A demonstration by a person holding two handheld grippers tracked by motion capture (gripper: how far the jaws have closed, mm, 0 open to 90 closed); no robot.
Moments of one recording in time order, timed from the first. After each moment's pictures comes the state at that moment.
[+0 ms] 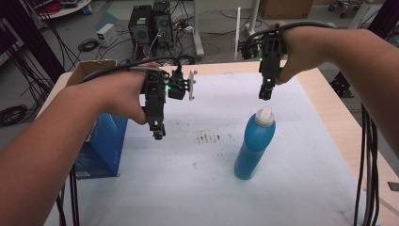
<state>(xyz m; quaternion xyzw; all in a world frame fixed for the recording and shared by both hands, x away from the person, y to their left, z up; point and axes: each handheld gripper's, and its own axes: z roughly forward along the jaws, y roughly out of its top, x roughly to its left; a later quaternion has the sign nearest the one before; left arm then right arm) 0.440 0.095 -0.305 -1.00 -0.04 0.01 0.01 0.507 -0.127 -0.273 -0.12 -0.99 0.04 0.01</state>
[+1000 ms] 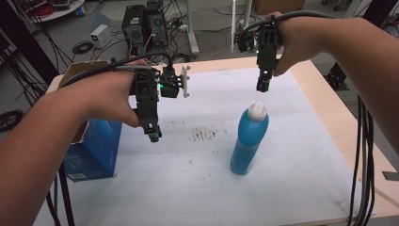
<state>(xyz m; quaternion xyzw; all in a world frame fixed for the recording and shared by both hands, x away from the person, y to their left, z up) 0.416 0.091 -0.285 -1.00 -0.06 -0.02 0.00 0.510 -0.140 -0.270 -0.13 -0.99 0.04 0.00</state>
